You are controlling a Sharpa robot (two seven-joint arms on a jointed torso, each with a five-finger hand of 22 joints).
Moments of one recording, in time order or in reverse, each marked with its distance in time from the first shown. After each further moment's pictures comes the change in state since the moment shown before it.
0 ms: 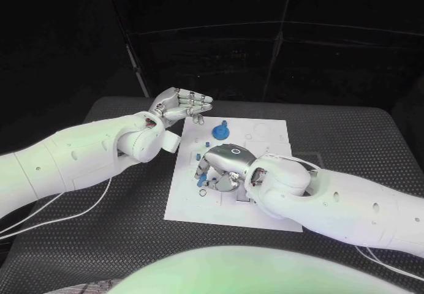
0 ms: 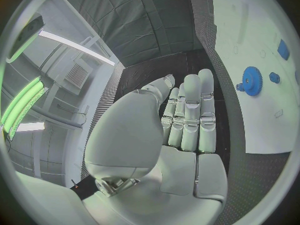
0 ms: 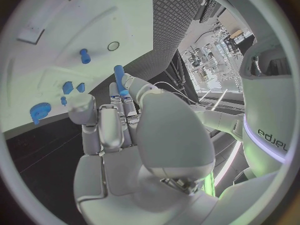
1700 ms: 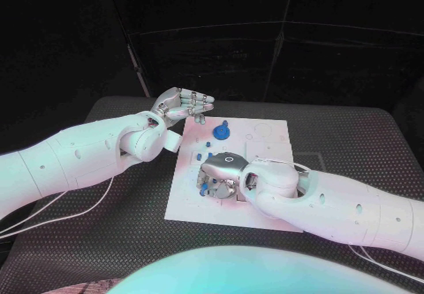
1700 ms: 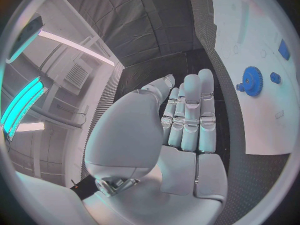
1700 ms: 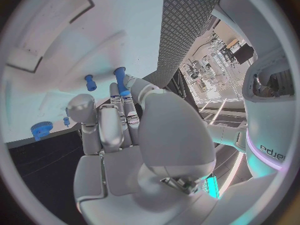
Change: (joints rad) left arm 0.000 0.010 0.000 -0.011 0.000 0.000 -0.001; left_hand 0.000 0.000 0.000 0.000 0.000 0.000 0.000 0.000 0.000 0.000 0.000 0.000 0.000 0.000 0.000 0.000 -0.001 0.000 0.000 0.000 0.000 0.000; right arm -0.007 0.053 -0.028 -0.078 -0.055 0.108 0.013; right_hand -0.045 -0.026 0.006 0.003 0.010 -0.041 0.018 -0.023 -0.006 -0.029 0.013 -0.037 -0.002 -0.002 0.009 0.000 -0.011 0.000 -0.016 0.016 -0.007 -0.021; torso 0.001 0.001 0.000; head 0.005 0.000
